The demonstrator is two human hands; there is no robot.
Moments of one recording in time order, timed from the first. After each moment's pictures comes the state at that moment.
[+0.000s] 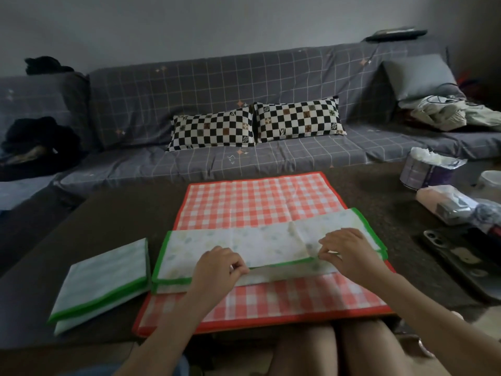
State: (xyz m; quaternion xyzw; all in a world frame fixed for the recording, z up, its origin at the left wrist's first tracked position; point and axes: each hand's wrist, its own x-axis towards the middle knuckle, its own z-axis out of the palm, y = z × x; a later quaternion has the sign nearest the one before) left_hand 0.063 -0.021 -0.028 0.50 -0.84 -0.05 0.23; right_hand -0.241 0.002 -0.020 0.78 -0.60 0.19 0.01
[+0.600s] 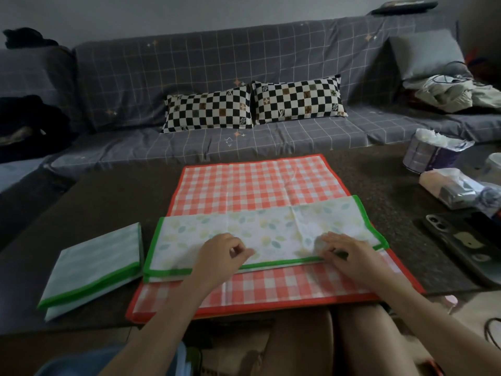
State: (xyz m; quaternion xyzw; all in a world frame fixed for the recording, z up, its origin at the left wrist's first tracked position) left_hand 0.051 -0.032 -0.039 0.53 -0.82 -0.13 0.18; right_hand -0.242 0.021 -0.046 0.73 -0.63 0.22 -0.12
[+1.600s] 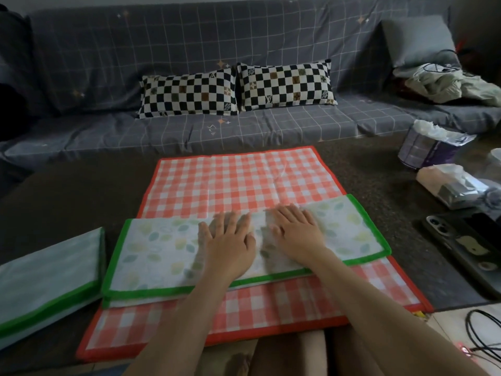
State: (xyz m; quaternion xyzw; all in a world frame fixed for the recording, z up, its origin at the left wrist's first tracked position) left_hand -0.011 -0.083 -0.067 0.61 -0.79 -0.06 0.02; right_hand -0.181 -0.079 -0.067 0.72 -0.69 0.05 -0.07
